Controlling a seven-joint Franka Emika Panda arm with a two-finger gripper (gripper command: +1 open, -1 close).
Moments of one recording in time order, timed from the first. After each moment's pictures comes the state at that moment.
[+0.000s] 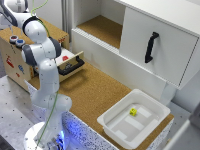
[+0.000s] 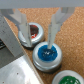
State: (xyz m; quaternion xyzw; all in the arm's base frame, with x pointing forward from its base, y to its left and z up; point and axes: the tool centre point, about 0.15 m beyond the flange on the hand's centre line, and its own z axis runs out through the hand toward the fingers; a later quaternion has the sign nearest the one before) arm 0.151 0.526 0.508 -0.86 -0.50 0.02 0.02
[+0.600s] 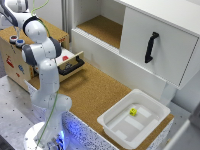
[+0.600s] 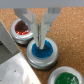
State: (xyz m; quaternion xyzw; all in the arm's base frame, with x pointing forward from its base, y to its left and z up) arm 0.162 0.523 0.486 -0.88 -0.48 0.05 0.02
